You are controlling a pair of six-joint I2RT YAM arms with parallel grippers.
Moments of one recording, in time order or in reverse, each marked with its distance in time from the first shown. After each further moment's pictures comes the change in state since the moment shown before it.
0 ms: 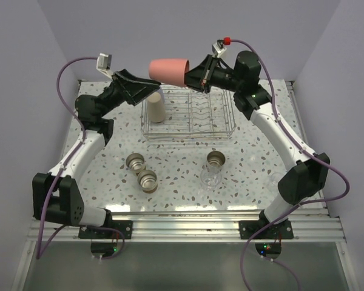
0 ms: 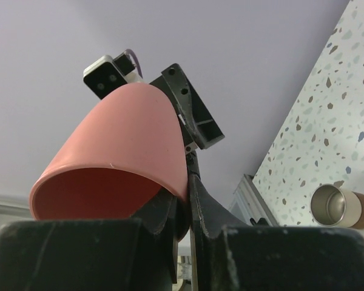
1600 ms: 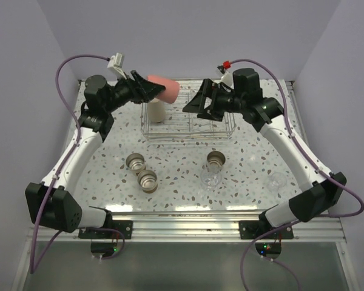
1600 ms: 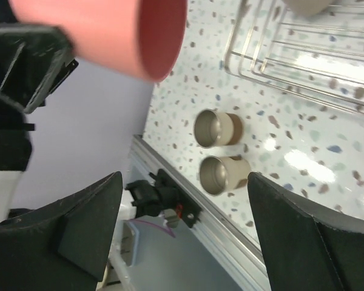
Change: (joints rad) left arm -0.060 -0.046 0.158 -0.828 -0.240 0.607; right arm 0.051 -0.163 -0.078 -0.588 0.243 -0.457
